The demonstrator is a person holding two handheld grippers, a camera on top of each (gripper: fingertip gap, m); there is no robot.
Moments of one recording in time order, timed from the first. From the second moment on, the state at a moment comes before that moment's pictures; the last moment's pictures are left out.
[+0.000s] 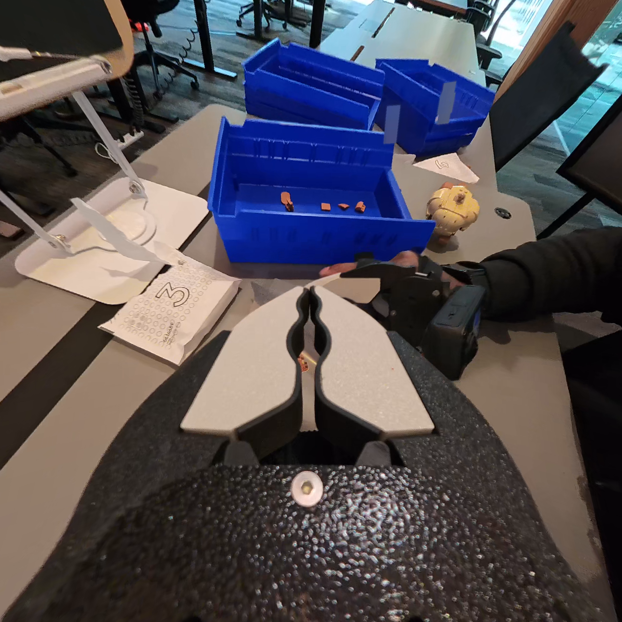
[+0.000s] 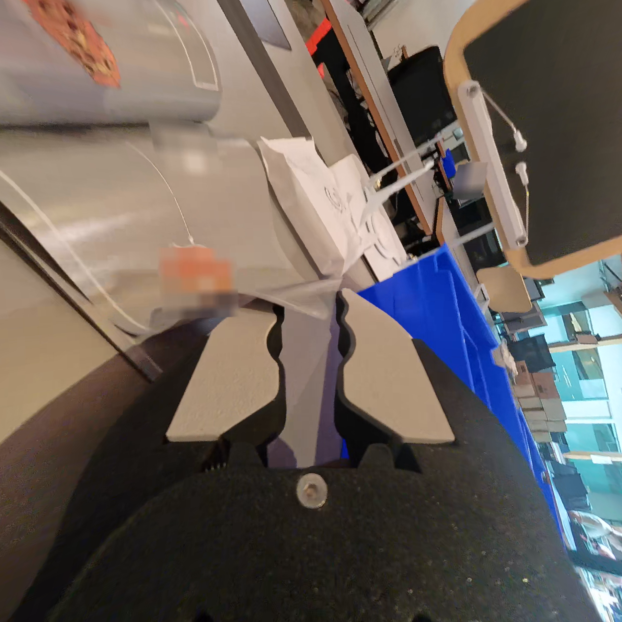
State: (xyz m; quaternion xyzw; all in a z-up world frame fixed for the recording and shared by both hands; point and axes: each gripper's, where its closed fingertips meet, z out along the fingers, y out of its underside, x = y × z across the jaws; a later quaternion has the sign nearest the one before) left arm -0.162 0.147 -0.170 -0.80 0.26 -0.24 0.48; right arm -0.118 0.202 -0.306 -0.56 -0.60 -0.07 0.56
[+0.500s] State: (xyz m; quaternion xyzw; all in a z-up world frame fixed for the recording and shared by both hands) left arm -0.182 0.104 -0.143 -0.79 0.25 -0.21 0.52; right arm -0.136 0.210 -0.307 -0.61 -0.57 -0.03 0.54
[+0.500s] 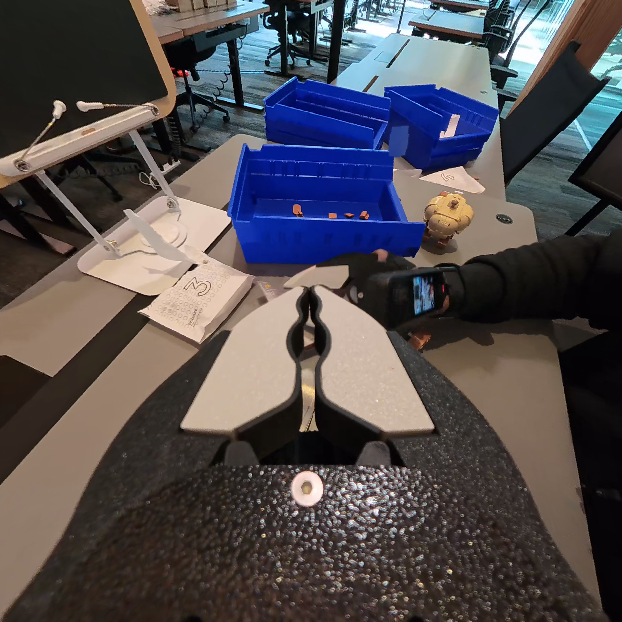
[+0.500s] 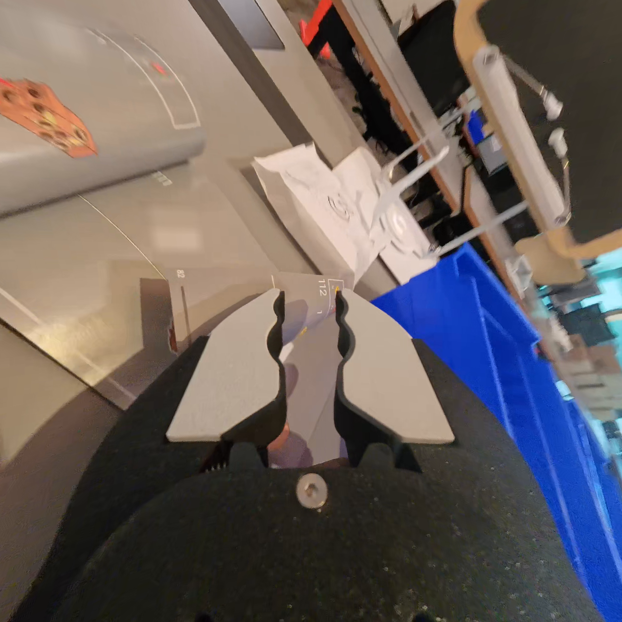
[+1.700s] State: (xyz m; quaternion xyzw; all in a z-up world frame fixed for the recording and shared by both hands) left arm -0.070 0.154 -0.322 -0.88 0.14 -0.31 0.33; right arm -0.083 0.211 -0.324 -0.71 -0.51 0.13 0.48
